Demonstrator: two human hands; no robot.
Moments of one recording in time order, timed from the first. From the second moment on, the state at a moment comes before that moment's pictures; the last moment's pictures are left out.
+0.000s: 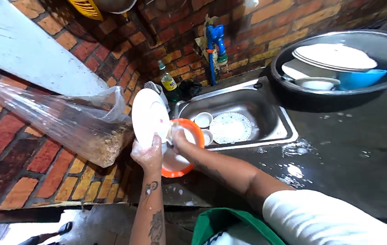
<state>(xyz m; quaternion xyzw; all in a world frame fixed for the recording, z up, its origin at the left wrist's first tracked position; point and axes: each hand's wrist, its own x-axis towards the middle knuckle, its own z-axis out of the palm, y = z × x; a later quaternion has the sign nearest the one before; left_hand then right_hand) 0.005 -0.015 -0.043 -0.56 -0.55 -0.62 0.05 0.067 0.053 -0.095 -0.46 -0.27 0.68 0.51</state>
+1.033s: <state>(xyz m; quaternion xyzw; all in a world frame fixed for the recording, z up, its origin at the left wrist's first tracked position) 0.238 0.158 -0.178 -0.76 -0.52 -0.23 -0.31 0.314 0.214 0.012 -0.58 -0.62 0.06 0.52</state>
